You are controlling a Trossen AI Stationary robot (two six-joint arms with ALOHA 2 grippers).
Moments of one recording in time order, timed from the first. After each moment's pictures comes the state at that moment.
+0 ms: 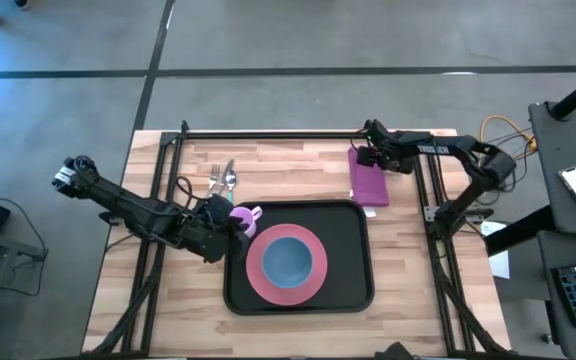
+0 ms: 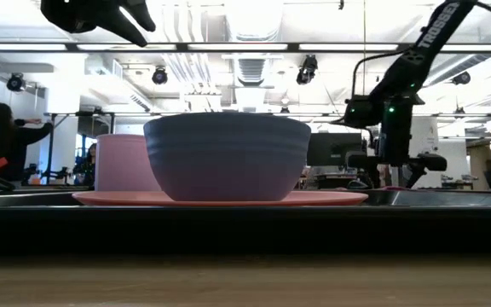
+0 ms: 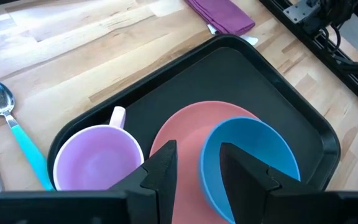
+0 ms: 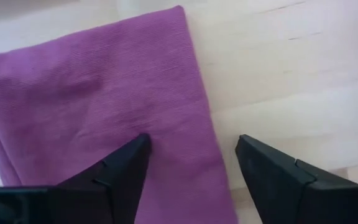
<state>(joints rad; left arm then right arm) -0.44 1.26 1.16 -0.87 -0.65 -1.21 -0.84 1.64 0.78 -0.49 0.18 0.95</state>
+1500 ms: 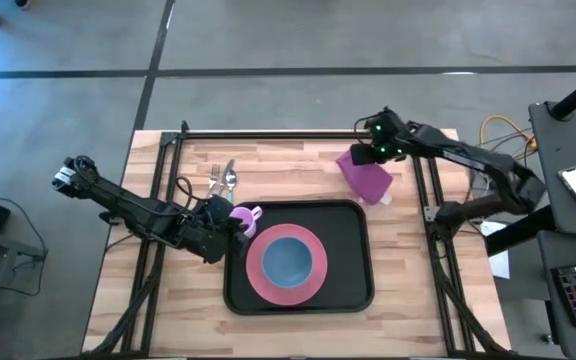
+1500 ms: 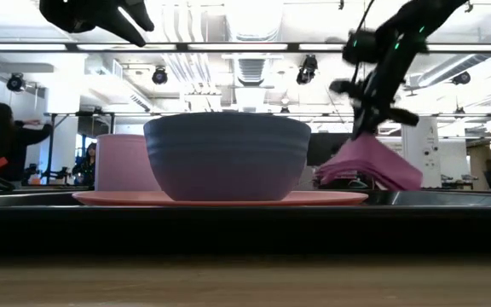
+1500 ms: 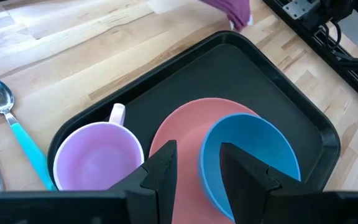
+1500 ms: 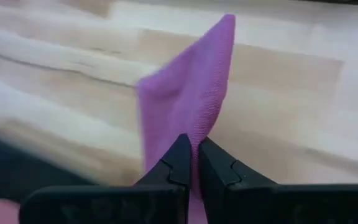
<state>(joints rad) -0.44 1.26 1.16 -0.87 -0.65 -1.21 -0.71 1.31 0.94 -0.66 -0.06 0.69</state>
